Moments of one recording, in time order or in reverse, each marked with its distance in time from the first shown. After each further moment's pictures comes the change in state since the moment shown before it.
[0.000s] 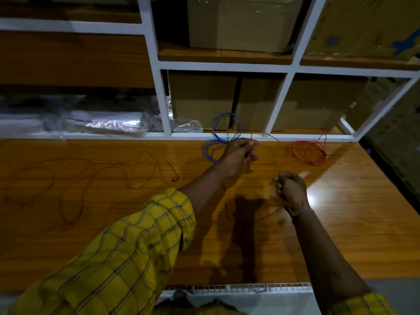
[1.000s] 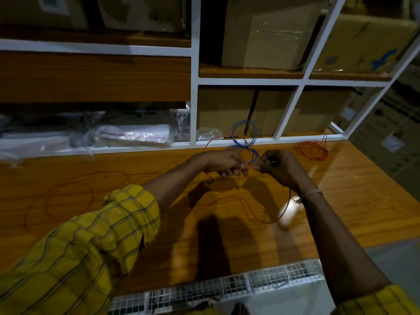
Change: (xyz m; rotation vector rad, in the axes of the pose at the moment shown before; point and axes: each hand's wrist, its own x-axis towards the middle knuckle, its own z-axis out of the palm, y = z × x) left_hand -0.124 0.110 -0.169 0.888 -0.648 -0.155; right_hand -0.160 -0.094 0.151 -0.777 -0.259 -0.574
